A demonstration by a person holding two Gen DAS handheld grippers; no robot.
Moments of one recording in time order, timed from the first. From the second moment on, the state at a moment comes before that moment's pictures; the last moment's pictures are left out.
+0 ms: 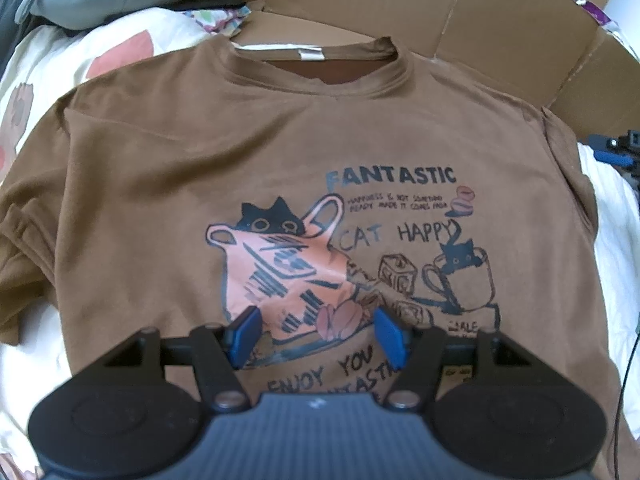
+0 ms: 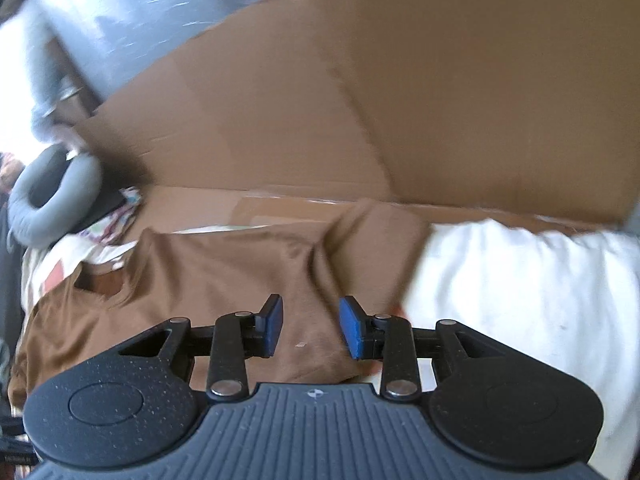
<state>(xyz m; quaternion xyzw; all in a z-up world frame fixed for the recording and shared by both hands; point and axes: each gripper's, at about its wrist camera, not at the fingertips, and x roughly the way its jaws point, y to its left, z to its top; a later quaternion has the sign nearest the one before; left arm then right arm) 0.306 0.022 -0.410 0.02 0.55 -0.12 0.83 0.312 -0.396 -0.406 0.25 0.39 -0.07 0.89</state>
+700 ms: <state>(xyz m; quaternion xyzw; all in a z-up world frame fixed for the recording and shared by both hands) 0.306 0.020 -0.414 0.03 0.55 -0.12 0.83 0.302 -0.406 -0.438 0.39 0.42 -0.10 0.82</state>
